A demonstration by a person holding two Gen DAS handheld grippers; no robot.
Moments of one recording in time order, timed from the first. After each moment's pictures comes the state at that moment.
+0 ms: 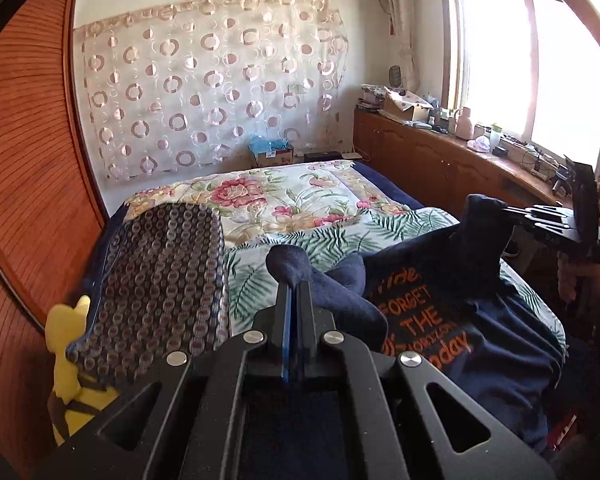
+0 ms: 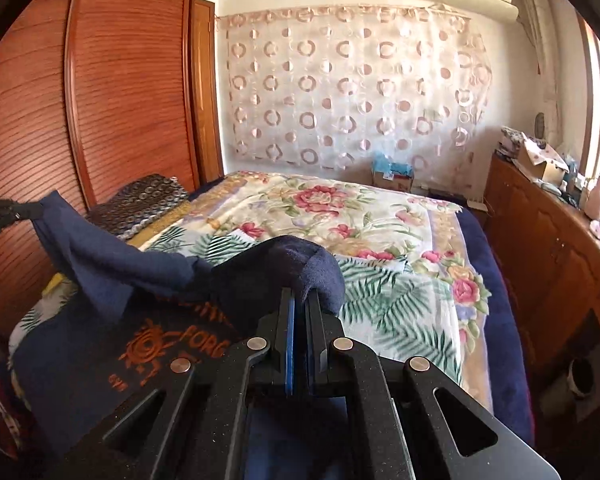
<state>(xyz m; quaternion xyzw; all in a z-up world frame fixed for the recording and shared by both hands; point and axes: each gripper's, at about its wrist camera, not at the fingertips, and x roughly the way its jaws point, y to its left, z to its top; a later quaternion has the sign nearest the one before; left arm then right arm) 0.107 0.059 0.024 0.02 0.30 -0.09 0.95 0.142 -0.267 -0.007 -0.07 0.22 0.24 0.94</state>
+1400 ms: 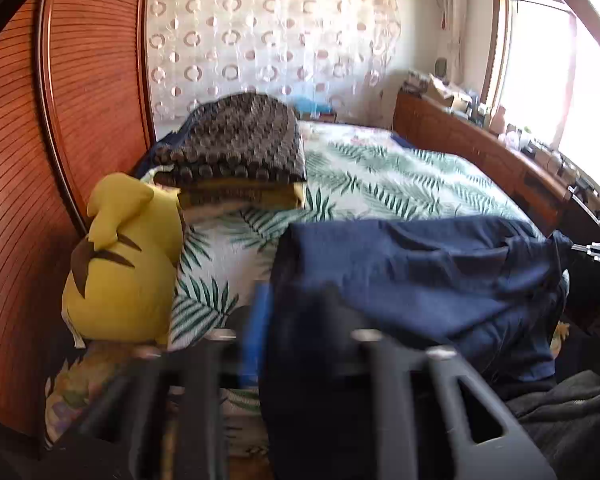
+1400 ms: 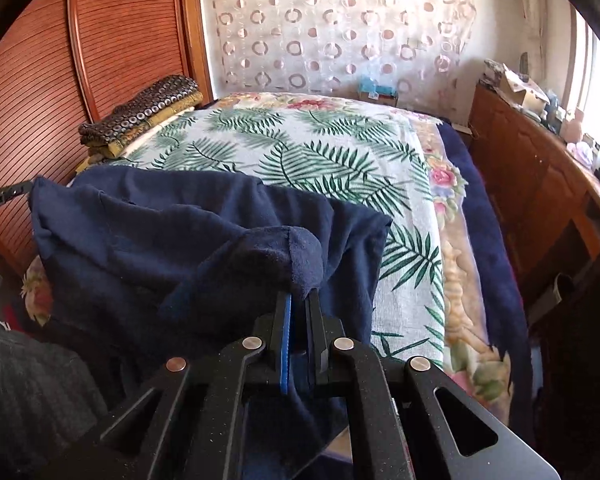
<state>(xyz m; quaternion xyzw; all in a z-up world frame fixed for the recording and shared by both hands) -0.033 0.130 -0.064 -0.04 0.33 -0.03 0.94 0.004 -0.324 -0.037 -0.09 0.34 0.21 0.91</state>
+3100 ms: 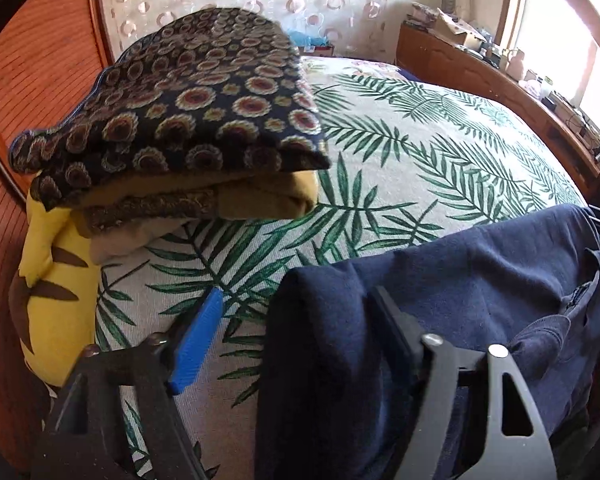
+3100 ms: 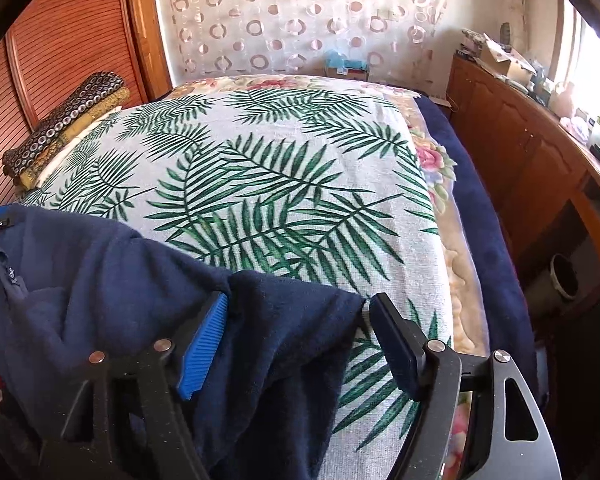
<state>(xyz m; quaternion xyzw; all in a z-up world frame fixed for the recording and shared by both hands) 0.119 0.120 -0.137 0.00 0.45 -0.05 0.89 0.128 -0.314 -0.082 -0.07 0.39 0.16 0.91</state>
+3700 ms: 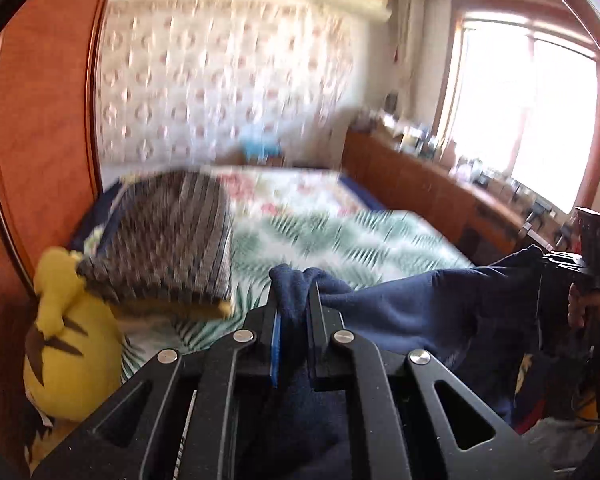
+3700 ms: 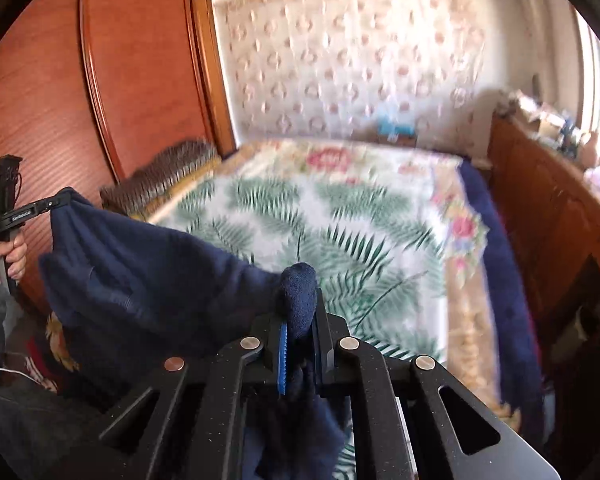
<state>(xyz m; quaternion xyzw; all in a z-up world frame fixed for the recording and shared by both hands) -0.004 0.102 0.022 -0.05 0.25 -0.13 0.96 0.012 -0.339 0.037 -0.05 0.27 0.25 0.93</state>
